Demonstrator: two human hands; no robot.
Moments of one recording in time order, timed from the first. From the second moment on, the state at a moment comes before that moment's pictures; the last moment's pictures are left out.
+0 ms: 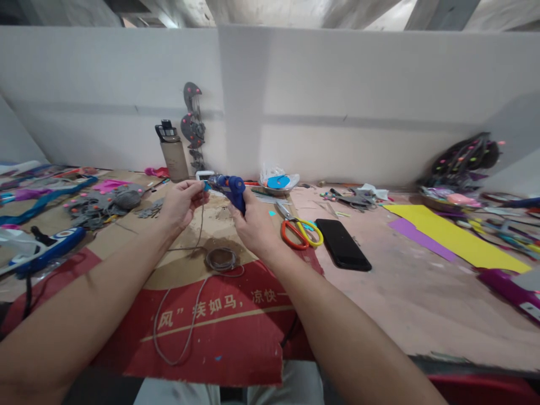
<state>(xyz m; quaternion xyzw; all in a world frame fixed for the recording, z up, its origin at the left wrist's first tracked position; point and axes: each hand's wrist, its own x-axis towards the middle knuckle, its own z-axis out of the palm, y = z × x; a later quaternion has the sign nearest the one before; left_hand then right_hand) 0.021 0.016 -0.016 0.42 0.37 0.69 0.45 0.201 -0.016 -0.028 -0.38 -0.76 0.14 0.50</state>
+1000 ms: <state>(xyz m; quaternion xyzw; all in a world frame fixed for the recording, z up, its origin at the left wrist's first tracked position) 0.021 0.017 -0.015 0.43 0.37 0.69 0.45 0.200 -0.016 -0.027 -0.37 -0.77 0.14 0.50</state>
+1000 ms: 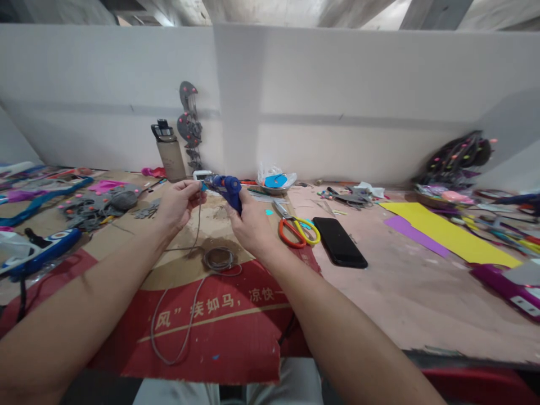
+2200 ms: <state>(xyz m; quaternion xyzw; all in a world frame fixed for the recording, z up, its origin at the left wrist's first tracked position) 0.020 0.014 -0.011 0.43 0.38 0.69 0.44 0.203 -0.016 -0.027 -0.39 -0.77 0.12 0.49</state>
